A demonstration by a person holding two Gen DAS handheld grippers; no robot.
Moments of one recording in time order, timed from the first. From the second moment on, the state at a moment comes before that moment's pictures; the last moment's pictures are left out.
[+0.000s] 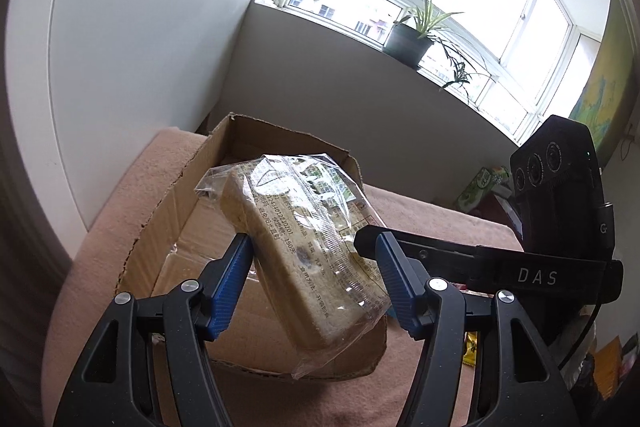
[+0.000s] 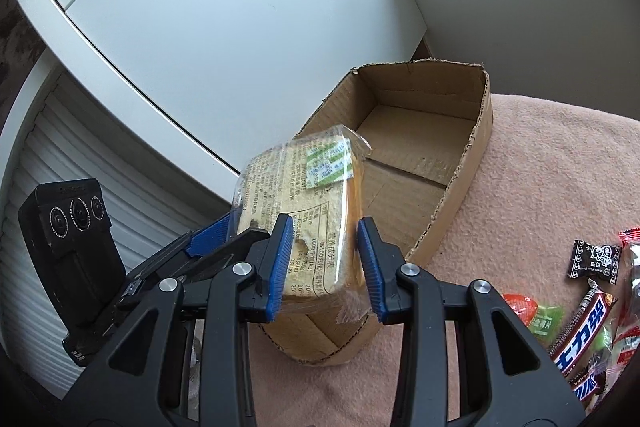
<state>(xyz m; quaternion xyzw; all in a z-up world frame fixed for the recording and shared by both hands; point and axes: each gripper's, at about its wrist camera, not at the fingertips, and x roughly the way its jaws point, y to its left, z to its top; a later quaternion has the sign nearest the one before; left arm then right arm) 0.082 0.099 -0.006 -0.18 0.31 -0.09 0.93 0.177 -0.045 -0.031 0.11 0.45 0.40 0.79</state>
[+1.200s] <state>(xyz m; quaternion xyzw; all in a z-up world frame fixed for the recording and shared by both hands) 0.051 -0.050 -0.014 -0.04 0.30 -0.17 0.94 0.102 -0.276 -0.026 0.07 0.35 0.13 0.92</state>
